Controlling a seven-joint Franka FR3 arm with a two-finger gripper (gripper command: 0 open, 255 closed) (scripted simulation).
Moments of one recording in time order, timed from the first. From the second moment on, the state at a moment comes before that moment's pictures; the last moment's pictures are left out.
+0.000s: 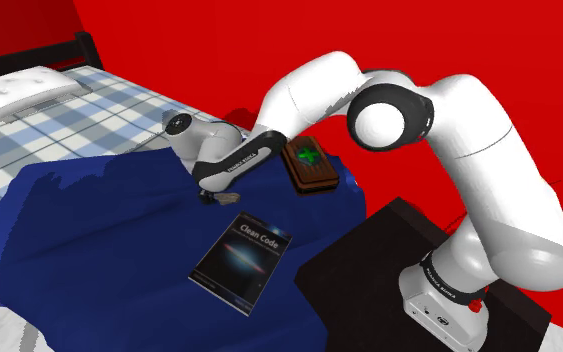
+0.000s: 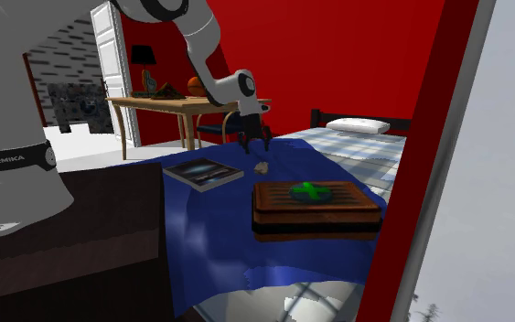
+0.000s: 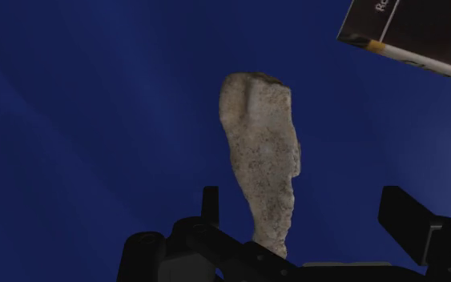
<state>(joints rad) 0.40 0.94 0.17 -1.41 -0.54 2.21 0.08</state>
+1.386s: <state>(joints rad) 0.40 1.04 0.15 -1.34 -0.56 2.24 0.08</state>
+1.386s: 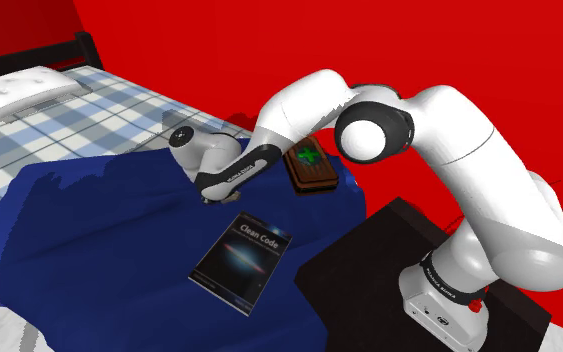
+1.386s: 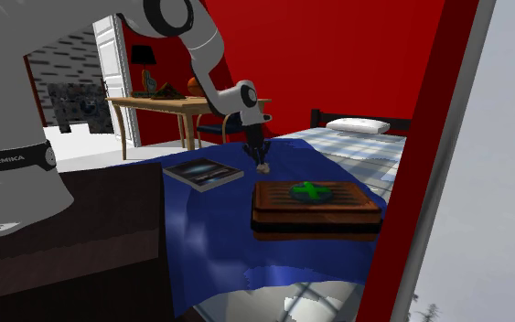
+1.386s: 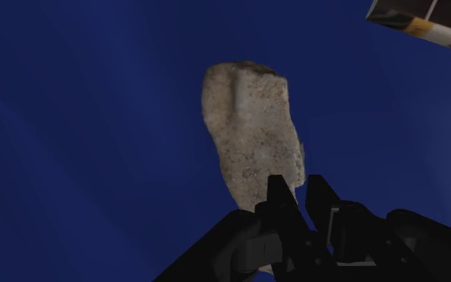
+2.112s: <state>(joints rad) 0.40 0.98 0.16 -1.37 -0.55 2.21 0.06</state>
